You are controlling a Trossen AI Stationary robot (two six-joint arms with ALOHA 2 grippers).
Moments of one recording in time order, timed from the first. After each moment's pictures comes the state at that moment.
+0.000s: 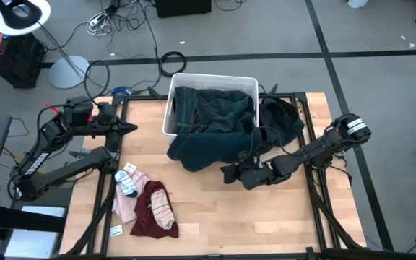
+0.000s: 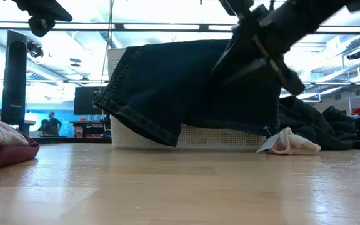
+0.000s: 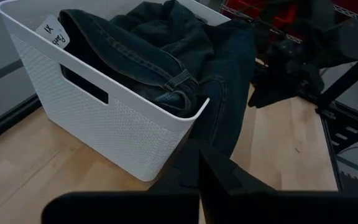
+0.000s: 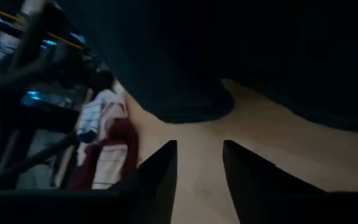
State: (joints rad) left arm 0.71 0.46 0.91 -0.91 0.44 -0.11; right arm 0.38 1.55 0.85 0.02 0.66 1.48
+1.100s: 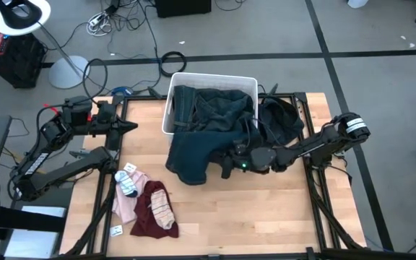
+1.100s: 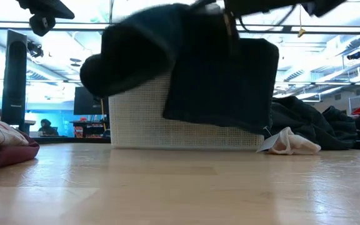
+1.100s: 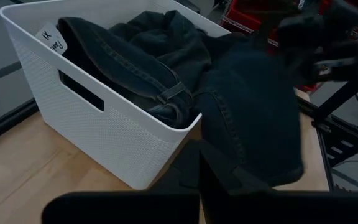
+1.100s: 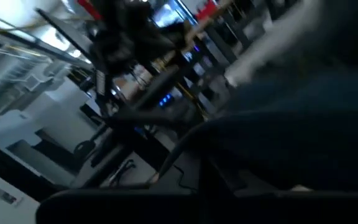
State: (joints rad) left arm 0.71 0.46 0.91 -0.87 0.44 -0.17; right arm 0.25 1.55 0.84 0.72 0.55 0.77
